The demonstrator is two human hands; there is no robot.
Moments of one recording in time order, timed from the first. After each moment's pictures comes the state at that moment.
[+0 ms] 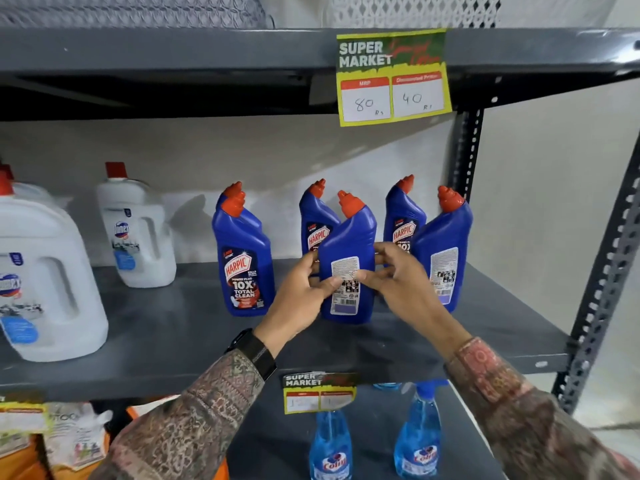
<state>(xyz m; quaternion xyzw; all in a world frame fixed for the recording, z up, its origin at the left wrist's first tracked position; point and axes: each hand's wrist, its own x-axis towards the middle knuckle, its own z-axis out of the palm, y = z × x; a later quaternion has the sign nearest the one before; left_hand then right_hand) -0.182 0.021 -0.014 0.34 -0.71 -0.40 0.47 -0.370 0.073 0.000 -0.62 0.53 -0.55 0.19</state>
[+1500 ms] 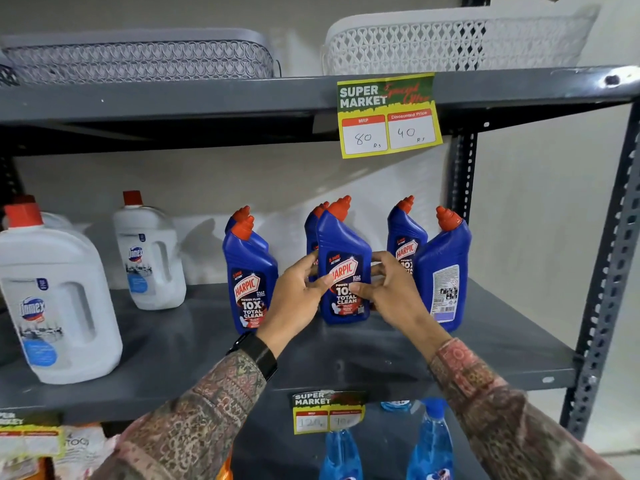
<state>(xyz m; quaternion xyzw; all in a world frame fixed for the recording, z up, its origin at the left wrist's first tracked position) -0.170 0.016 0.013 0.32 -0.72 -0.35 0.51 -0.358 0.048 0.007 -0.57 0.53 -0.58 0.24</state>
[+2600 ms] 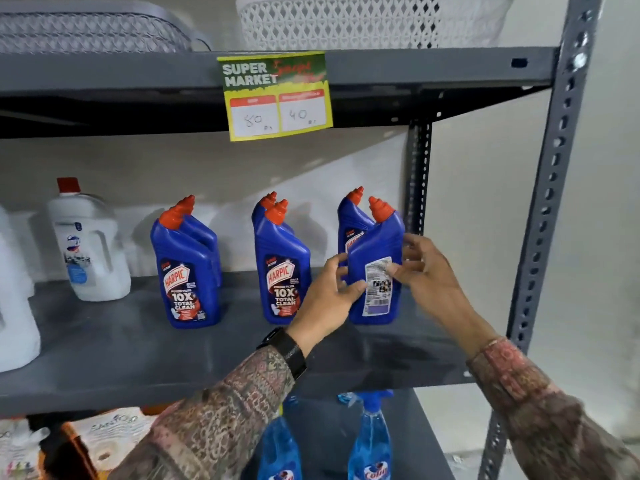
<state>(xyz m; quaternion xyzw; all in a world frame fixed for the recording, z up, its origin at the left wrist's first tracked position) -0.321 0.052 -0.005 0.35 -0.74 -0.39 0.43 -0.507 0.095 0.010 -0.55 0.54 -0.61 0.18</state>
